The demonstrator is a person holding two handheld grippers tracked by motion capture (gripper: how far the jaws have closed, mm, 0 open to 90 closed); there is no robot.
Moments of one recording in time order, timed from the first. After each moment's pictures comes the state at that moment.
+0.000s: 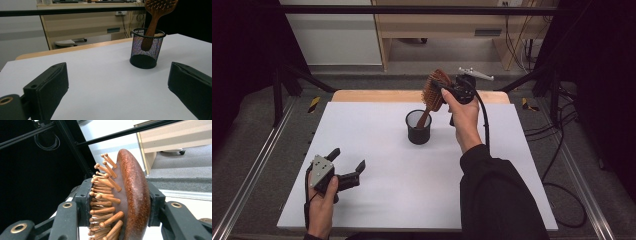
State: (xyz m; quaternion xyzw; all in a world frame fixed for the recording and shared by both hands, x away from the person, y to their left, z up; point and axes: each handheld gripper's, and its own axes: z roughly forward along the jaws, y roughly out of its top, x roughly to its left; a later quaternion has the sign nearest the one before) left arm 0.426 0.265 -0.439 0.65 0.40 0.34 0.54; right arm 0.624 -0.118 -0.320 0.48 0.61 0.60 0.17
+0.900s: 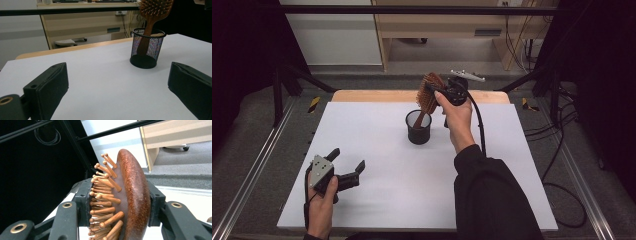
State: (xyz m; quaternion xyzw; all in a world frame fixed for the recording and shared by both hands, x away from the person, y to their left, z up) left arm 0.426 0.266 -0.439 0.66 0.40 0.34 0.54; right arm 0.629 -0.101 -0.331 0.48 0.63 0.59 0.16
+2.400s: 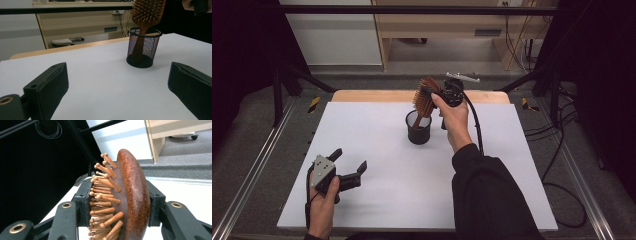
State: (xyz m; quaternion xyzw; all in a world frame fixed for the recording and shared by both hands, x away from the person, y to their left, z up) left arm 0.426 0.263 -0.440 0.66 0.40 0.33 0.54; right arm 0.639 -0.093 -0.344 0.49 0.64 0.58 0.13
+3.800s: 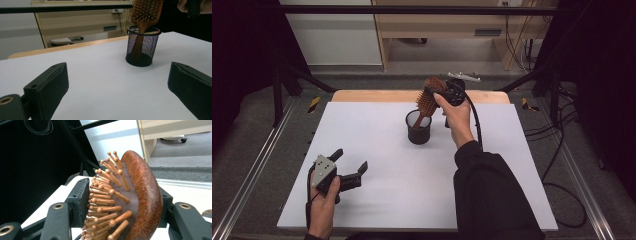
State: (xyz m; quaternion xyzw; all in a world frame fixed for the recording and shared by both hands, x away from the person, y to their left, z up) left arm 0.427 0.261 -0.441 0.67 0.40 0.33 0.54; right arm 0.654 -0.102 -0.355 0.49 0.65 0.57 0.15
